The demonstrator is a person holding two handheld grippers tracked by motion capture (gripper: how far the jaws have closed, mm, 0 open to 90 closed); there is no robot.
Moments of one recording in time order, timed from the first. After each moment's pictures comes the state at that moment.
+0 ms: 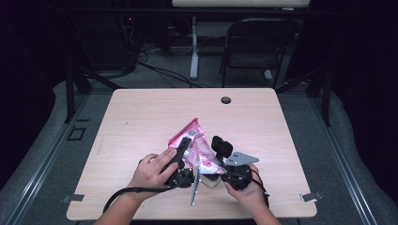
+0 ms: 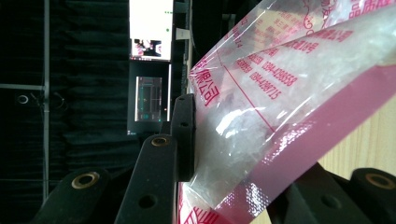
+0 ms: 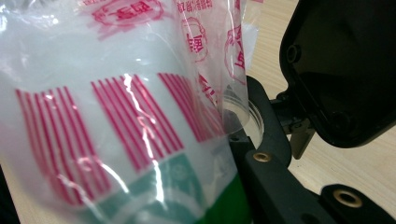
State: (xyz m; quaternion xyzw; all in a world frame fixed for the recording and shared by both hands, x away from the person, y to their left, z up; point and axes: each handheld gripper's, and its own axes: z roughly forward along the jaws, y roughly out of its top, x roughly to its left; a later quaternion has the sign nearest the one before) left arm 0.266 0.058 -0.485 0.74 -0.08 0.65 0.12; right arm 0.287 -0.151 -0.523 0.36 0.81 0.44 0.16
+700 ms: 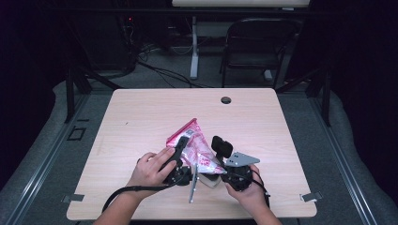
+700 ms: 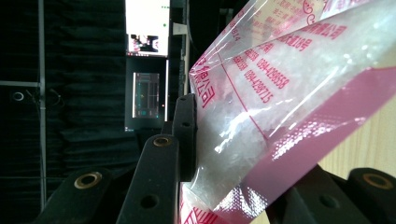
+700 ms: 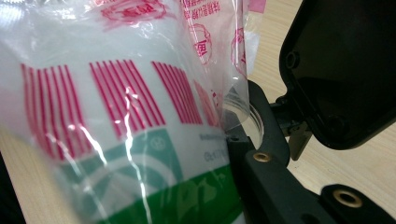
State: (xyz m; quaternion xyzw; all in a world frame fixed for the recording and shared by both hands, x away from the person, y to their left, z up) left arm 0.272 0.061 -0.488 0.75 -0.08 0.65 0.11; right arm 0.284 -0.151 -0.518 0.35 0.81 0.44 0.16
